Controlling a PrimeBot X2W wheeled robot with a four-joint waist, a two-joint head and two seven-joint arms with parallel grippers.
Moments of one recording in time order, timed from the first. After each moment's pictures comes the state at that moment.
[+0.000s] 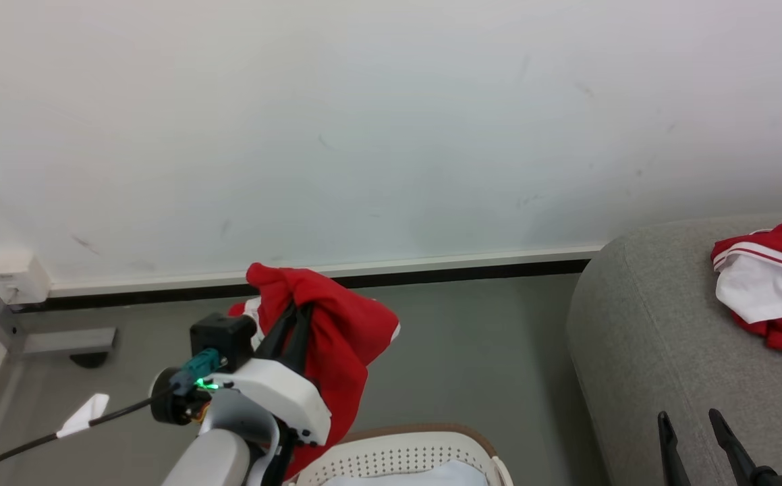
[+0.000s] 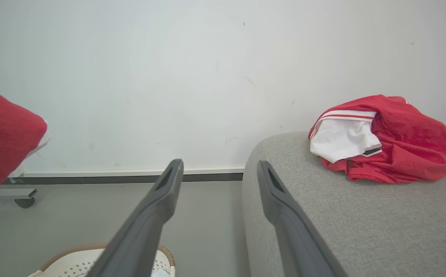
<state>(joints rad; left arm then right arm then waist) -0.35 0.15 -0.40 0.28 -0.40 0.10 -0.06 0.02 -0.06 -0.02 0.29 0.18 0.13 -0.26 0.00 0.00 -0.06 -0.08</state>
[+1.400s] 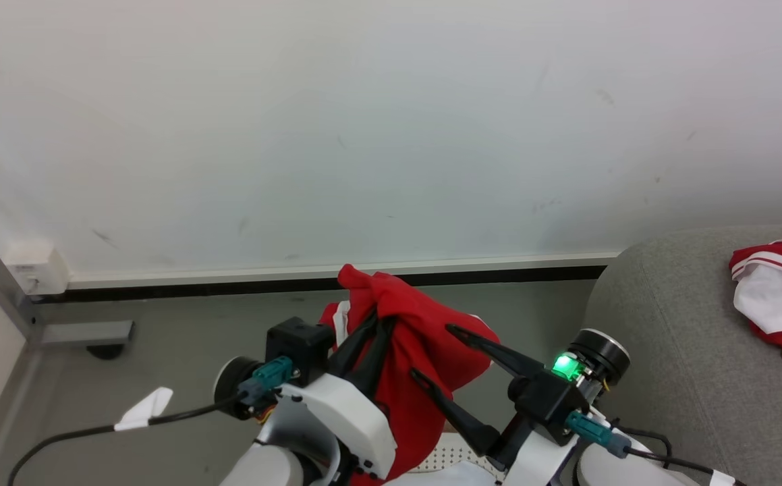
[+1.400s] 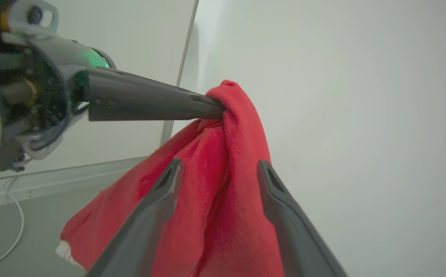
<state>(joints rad) -0.33 0.15 -0.54 0.05 -0.38 0.11 0.07 -0.52 -0.24 0.87 0.30 0.35 0.13 -0.21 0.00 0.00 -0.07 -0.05</state>
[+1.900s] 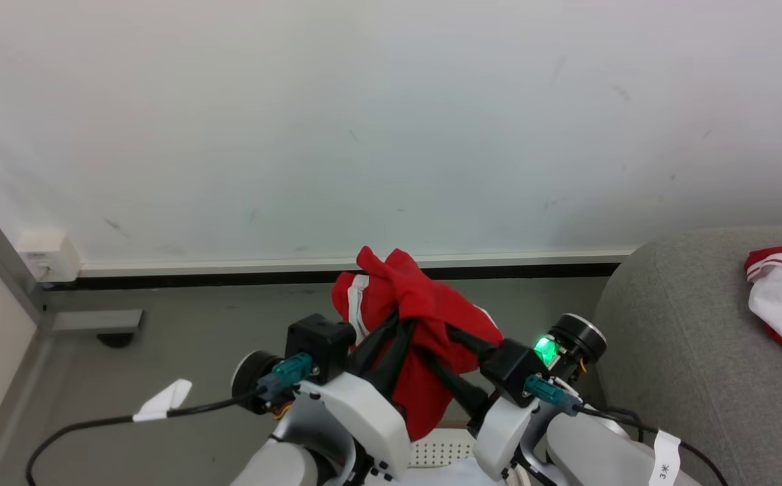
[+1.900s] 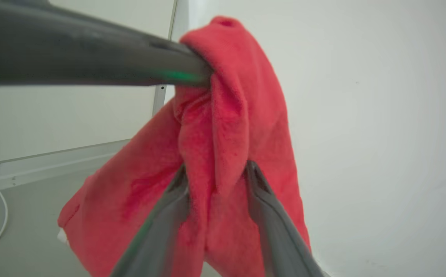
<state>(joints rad) -0.35 0.13 -0.58 0.05 -0.37 0.09 0.09 -0.64 -0.07 0.88 0.66 0.33 0.13 -0.26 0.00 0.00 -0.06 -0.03</state>
